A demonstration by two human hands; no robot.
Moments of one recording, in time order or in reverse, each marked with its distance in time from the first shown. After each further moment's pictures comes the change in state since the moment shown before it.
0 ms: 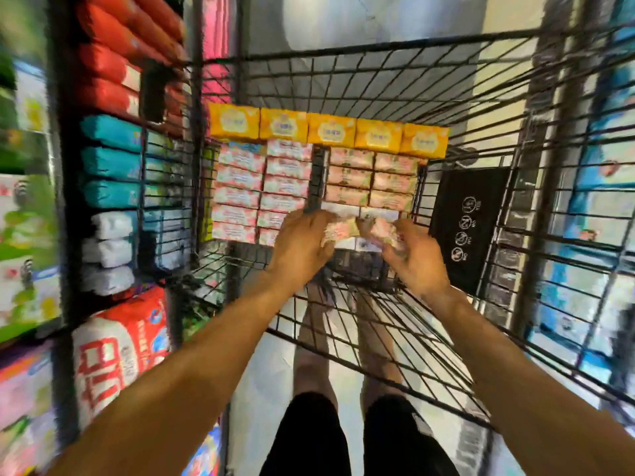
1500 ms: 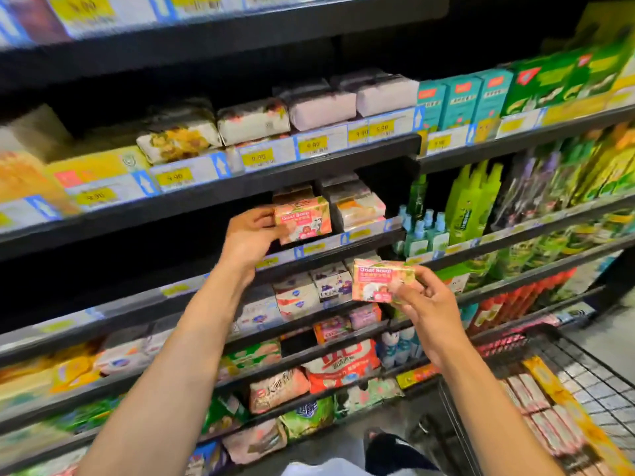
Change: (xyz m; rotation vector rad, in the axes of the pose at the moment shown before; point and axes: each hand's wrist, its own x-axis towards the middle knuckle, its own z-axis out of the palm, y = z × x) left_hand -0.680 0.010 -0.356 -0.848 1.631 -0.702; right_hand -0.349 -0.514 0.109 0.733 -0.821 -0.631
